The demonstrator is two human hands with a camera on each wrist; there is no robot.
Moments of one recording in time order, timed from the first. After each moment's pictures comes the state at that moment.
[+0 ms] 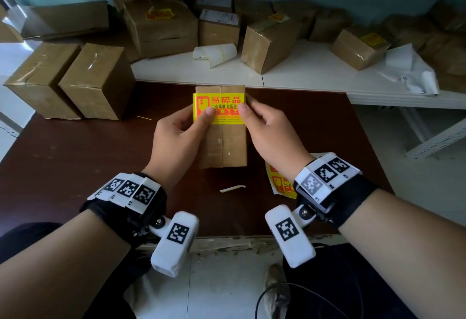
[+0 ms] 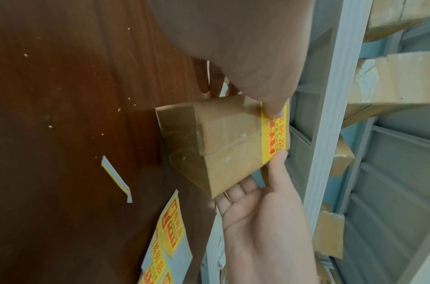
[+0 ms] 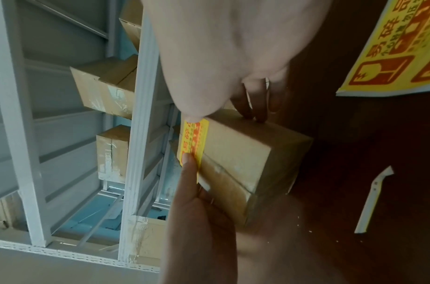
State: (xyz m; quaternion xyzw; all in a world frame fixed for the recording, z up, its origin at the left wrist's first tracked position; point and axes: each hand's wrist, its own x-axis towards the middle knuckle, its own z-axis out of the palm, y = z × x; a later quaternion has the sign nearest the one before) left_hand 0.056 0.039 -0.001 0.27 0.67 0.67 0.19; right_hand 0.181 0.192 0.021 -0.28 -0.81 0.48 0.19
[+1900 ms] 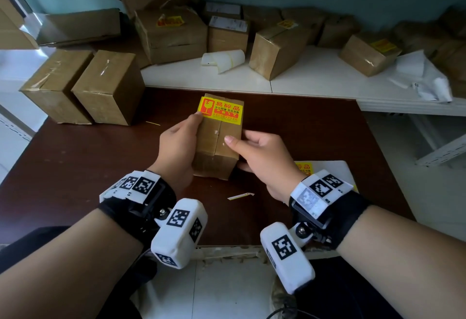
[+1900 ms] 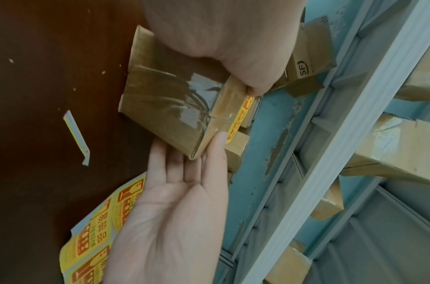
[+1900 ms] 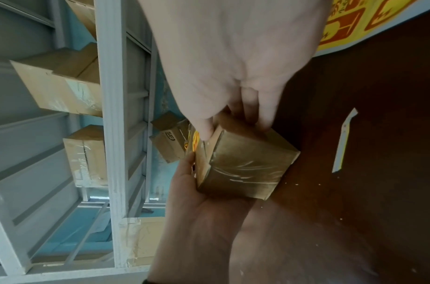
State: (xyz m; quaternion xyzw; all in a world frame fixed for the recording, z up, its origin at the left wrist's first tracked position) left_hand 0.046 0.047 0.017 -0.03 0.63 0.70 0.33; right_hand 0.177 0.156 0.012 -0.32 -0.66 0.67 0.13
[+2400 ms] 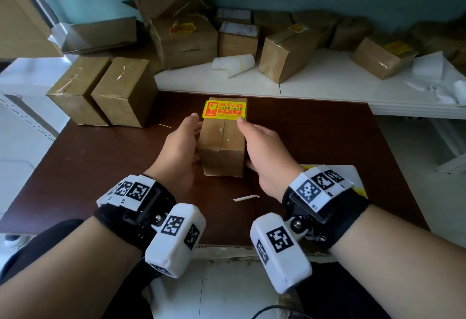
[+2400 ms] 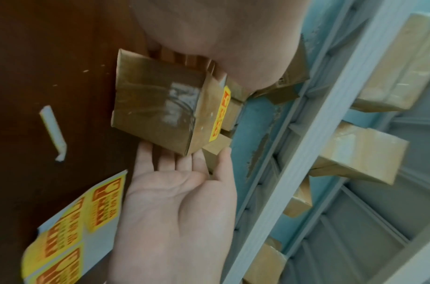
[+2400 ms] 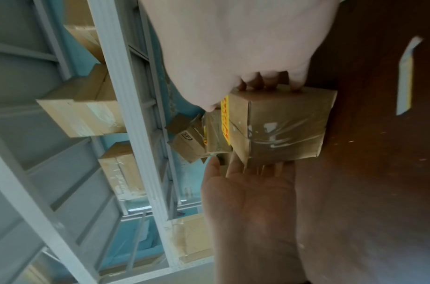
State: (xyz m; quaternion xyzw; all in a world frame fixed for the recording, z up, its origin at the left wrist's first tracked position) left_hand 0.038 0.039 0.013 -0.01 0.64 0.67 0.37; right_hand 0.157 0.148 0.036 -0.40 -0.58 0.70 0.10
